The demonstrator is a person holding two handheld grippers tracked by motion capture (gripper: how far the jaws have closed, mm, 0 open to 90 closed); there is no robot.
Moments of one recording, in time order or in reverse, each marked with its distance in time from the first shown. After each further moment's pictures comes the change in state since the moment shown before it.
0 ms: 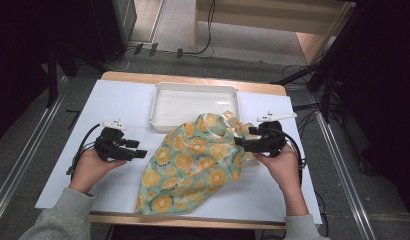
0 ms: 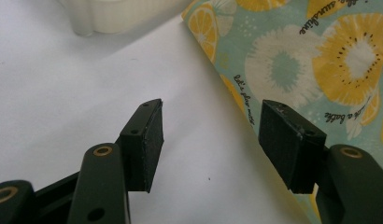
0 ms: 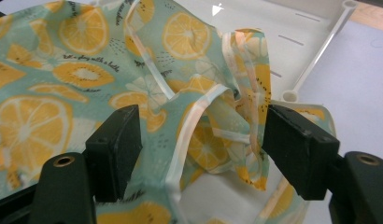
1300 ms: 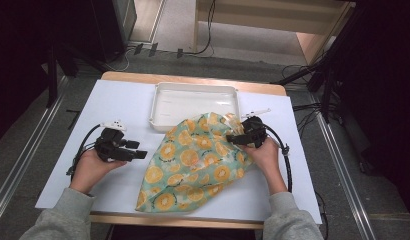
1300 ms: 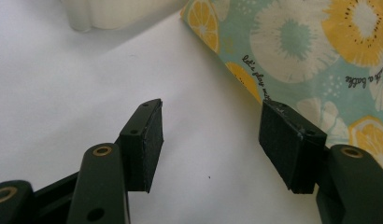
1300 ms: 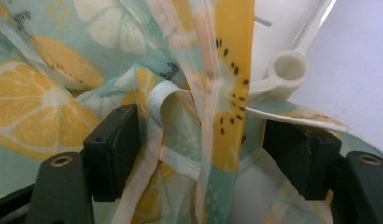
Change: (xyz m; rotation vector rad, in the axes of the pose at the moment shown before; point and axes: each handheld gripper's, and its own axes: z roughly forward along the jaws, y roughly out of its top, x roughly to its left) left arm 0.002 -0.002 0.002 0.003 -0.006 -0.003; right arm -0.045 -0.015 0.098 0.167 -0.061 0.059
